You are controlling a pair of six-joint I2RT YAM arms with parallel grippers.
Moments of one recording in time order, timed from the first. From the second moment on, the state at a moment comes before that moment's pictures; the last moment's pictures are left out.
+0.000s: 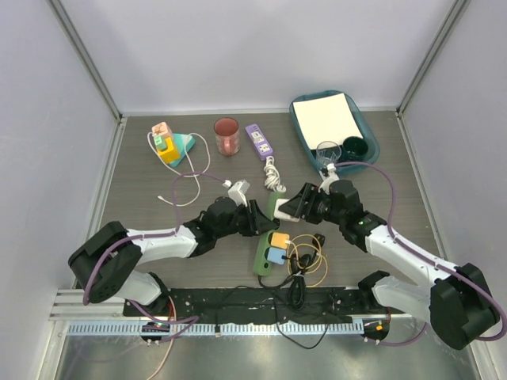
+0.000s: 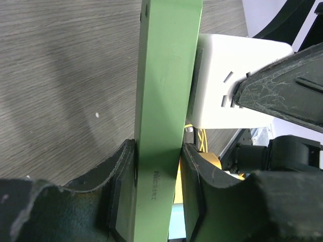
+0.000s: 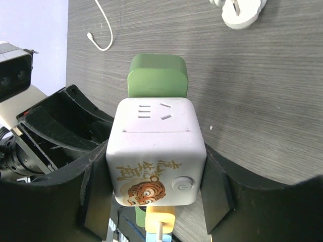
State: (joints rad) left arm -0.84 1.42 0.53 0.49 0.13 -0.87; right arm 0.48 1.05 0.54 0.01 -0.29 0.79
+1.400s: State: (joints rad) left arm -0.84 1.48 0.55 0.39 0.13 -1.03; right arm 0.63 1.04 0.38 0.22 -0.02 0.91
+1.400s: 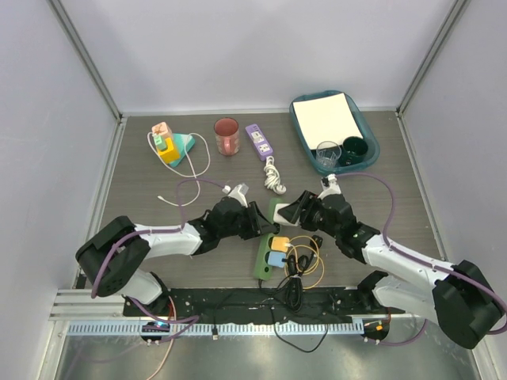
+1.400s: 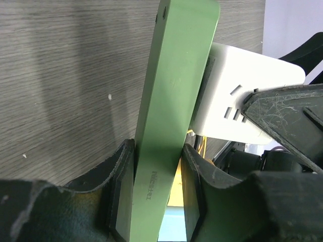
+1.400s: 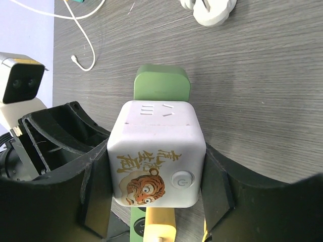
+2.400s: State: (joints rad) left arm -0.85 1.48 0.60 0.38 0.12 -1.04; right arm 0.55 0.98 0.47 0.07 -0.10 0.83
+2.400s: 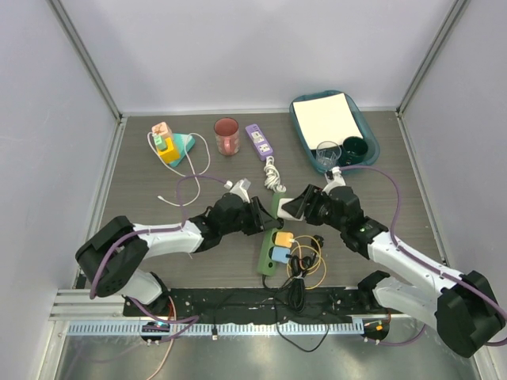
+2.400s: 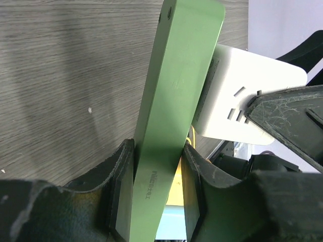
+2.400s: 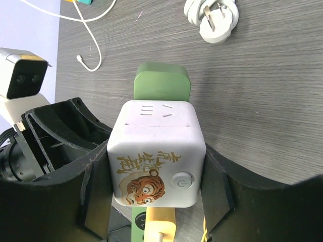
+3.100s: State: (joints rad) left arm -0.85 1.49 0.60 0.35 0.12 -1.05; right arm 0.66 0.97 0.45 0.07 0.04 0.84
